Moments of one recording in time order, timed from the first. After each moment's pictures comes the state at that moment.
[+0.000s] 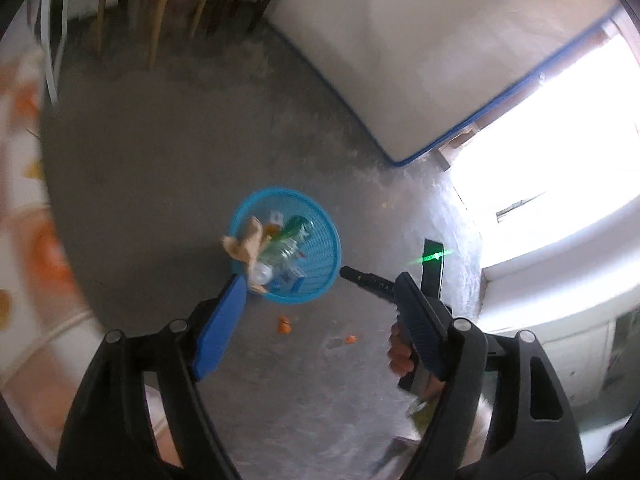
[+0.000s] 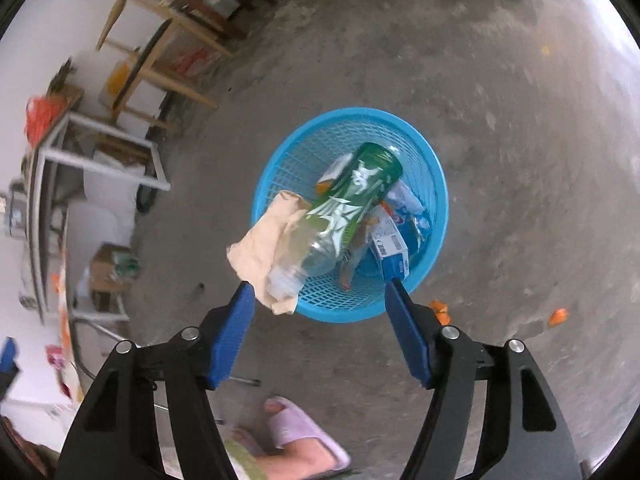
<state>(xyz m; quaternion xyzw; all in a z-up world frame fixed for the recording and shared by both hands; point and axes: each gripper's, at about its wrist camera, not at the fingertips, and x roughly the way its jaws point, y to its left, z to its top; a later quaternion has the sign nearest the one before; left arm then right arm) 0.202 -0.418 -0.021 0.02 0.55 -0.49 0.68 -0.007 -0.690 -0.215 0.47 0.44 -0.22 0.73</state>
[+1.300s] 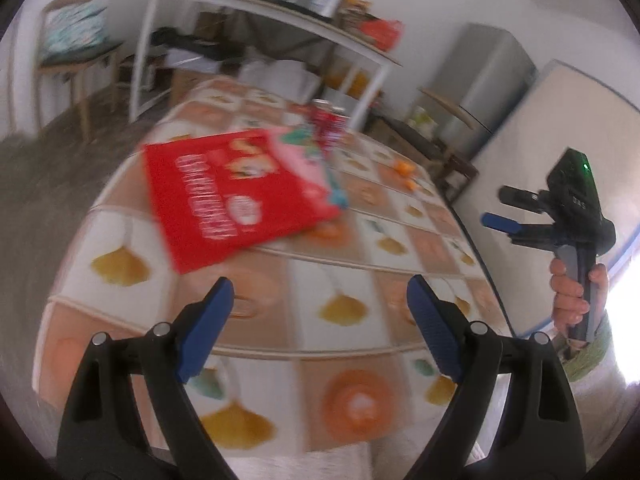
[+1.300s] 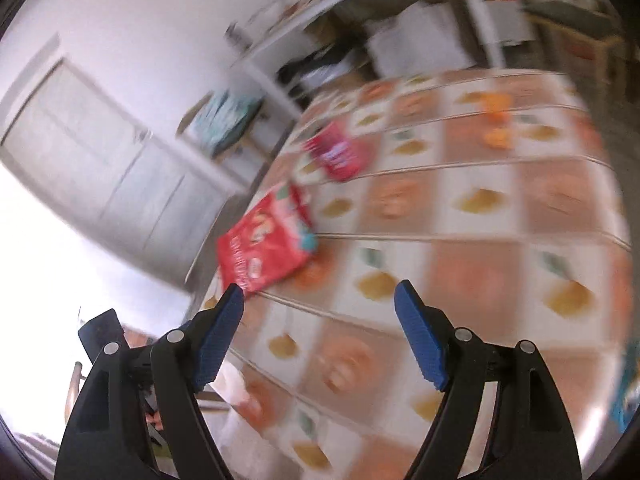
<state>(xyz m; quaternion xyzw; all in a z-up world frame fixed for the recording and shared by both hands) 0.160 0.160 -0.028 -0.17 0.37 -0.17 0.90 0.283 -0.191 0.044 0.21 0.48 0.26 0.81</state>
